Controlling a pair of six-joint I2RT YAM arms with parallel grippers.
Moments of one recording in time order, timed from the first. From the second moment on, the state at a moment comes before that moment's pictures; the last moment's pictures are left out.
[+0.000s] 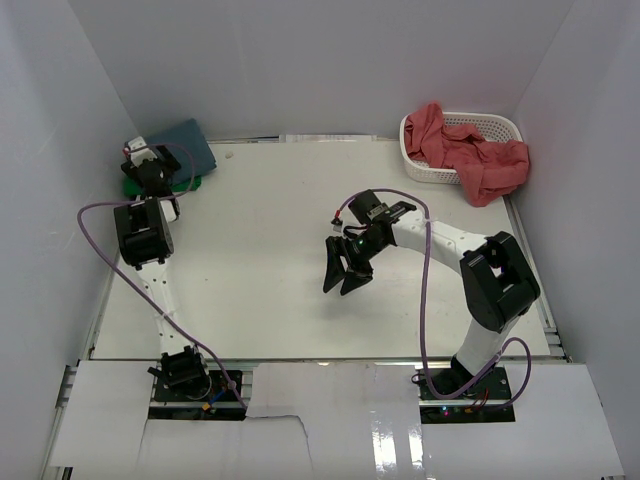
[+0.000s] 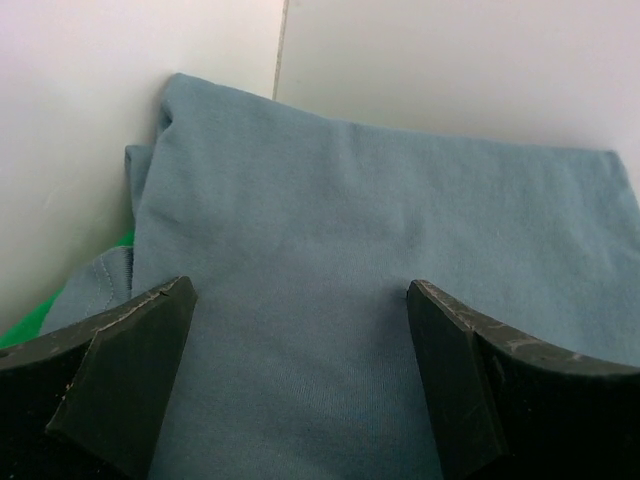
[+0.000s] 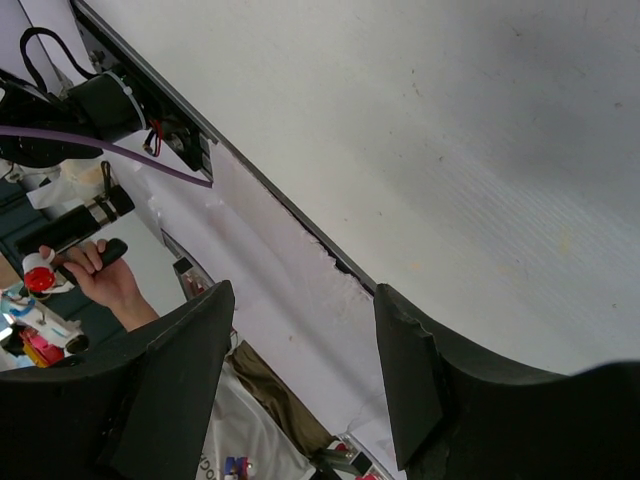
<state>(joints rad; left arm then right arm) 0.29 2.55 1.67 0.91 -0.16 -0.19 0.66 1.74 1.22 -0.74 -0.73 0.44</state>
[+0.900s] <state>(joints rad) 0.26 1.62 1.33 -0.08 -0.07 -0.33 0.66 1.50 1.05 -0.62 -0.75 0.42</state>
